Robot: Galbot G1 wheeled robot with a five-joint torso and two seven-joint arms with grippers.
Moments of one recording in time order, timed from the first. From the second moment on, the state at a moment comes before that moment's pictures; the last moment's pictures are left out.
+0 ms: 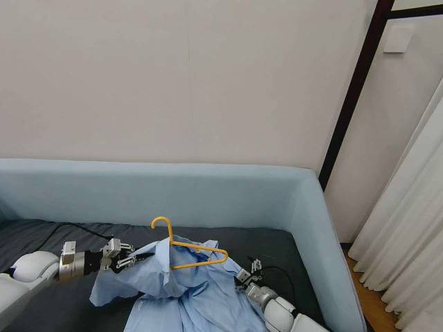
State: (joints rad) left arm 0.65 -0.48 0.20 -1.26 -0.82 -0.38 0.97; right arm -0.69 1.23 -0.38 1.04 -0.08 -0.09 0.18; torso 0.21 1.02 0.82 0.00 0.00
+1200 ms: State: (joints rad) left arm 0.64 -0.48 0.21 -1.25 -0.81 -0.38 0.97; right arm -0.61 1.31 -0.40 0.89 -0.10 -0.07 0.17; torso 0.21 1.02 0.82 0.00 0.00
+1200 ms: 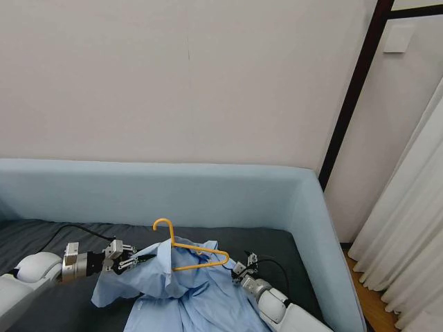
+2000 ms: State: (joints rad) left arm 0.66 -0.48 0.20 -1.24 -0.81 -0.39 0.97; right arm -0.55 1.42 -0.41 0.74 -0.21 -0.02 0.16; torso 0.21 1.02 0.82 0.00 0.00
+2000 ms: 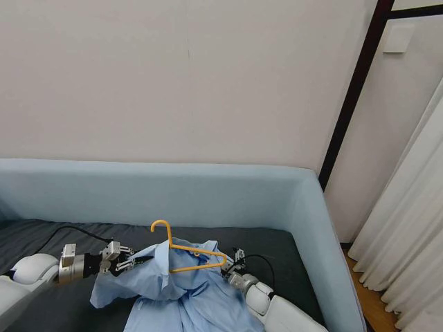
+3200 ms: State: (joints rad) left arm 0.66 -0.48 0.19 -1.23 -0.81 -0.39 0.98; right arm -0.57 1.33 -0.40 0.86 -0.08 -0.05 0.18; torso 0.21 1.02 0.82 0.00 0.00
